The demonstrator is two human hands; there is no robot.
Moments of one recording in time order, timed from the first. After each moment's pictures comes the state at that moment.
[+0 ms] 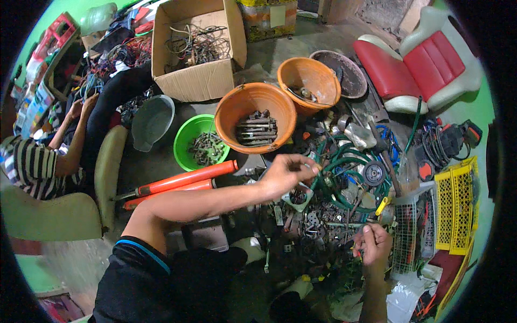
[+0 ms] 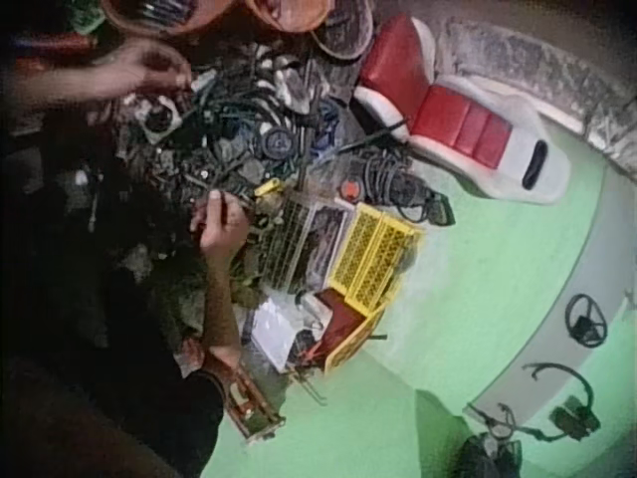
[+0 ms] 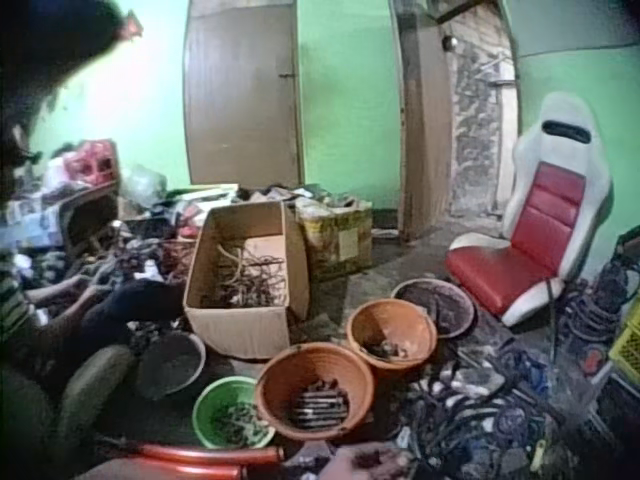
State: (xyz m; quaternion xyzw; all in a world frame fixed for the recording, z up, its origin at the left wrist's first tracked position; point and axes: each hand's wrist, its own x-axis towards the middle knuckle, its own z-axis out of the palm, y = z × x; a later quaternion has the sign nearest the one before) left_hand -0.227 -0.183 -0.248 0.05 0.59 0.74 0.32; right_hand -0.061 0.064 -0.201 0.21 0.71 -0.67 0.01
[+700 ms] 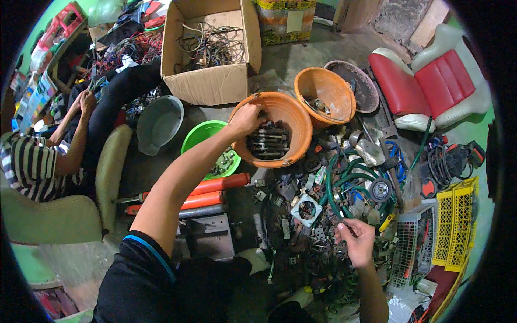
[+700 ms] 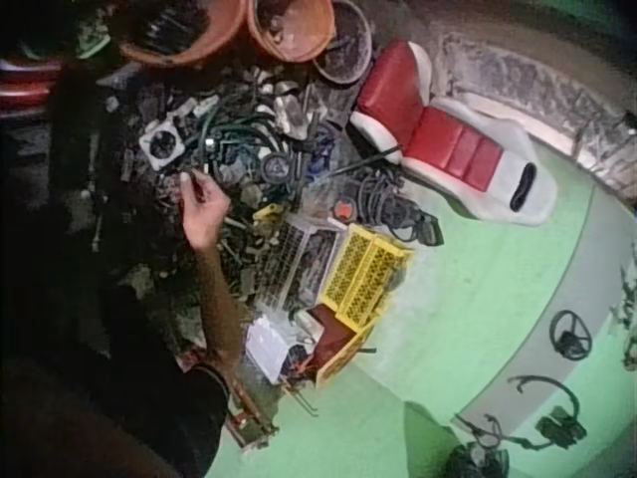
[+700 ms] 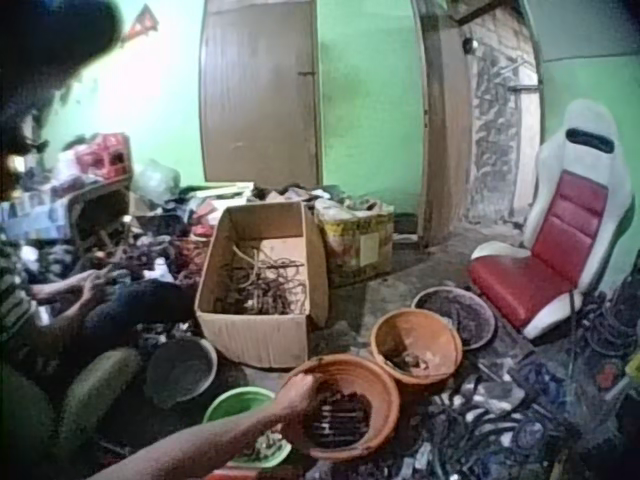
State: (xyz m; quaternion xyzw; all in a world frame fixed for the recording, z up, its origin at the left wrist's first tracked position) left_hand -0.421 -0.325 -0.347 0.19 0.94 0.27 -0.08; right_hand -0.127 0.018 -0.236 0.12 0.75 -0.64 0.11
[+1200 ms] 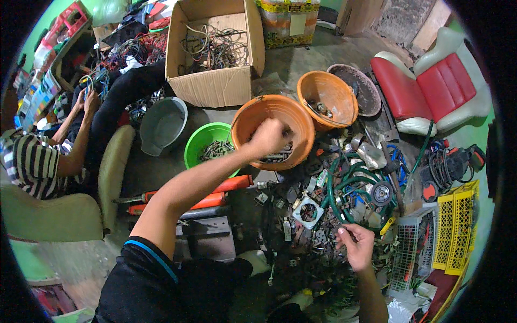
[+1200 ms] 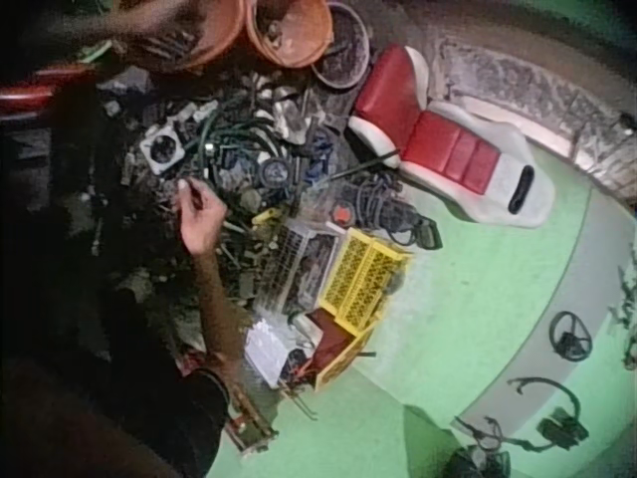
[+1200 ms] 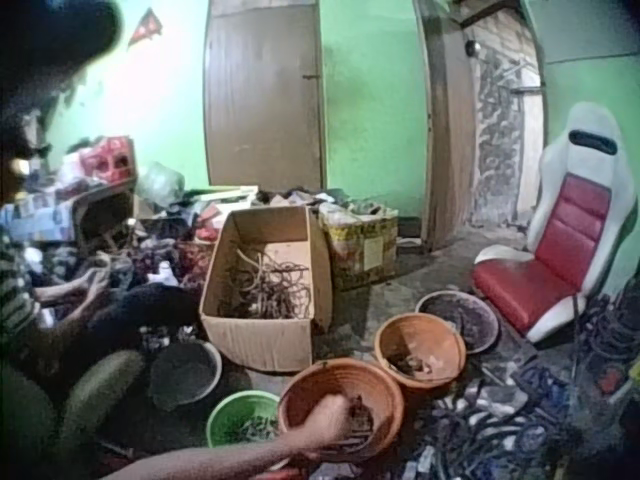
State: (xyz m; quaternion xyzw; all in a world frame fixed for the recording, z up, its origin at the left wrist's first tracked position) left_hand -0.372 -0.269 -0.311 0.18 0.92 0.35 0.00; right_hand -0.122 0.015 -0.237 0.11 0.77 -0.62 0.11
